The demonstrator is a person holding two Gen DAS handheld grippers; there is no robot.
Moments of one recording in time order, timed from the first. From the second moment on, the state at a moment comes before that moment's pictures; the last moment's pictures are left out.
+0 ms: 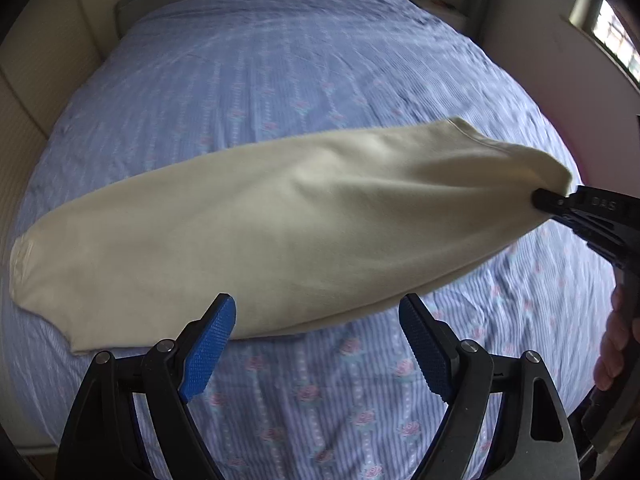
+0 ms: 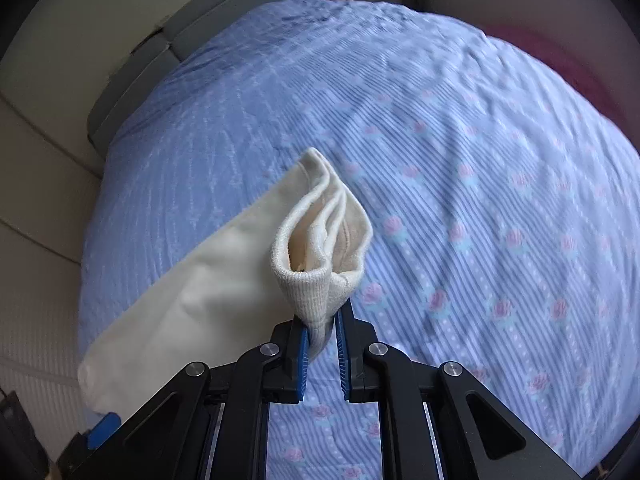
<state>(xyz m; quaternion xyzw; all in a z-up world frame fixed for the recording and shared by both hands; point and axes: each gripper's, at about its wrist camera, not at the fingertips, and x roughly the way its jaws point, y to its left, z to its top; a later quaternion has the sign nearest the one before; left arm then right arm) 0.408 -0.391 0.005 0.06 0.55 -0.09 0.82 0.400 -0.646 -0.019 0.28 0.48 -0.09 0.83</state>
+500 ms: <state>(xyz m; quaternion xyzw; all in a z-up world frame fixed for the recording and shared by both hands) 0.391 -0.109 0.056 -0.02 0.51 0.02 0.86 0.454 -0.344 0.102 -0.03 0.44 0.12 0.89</state>
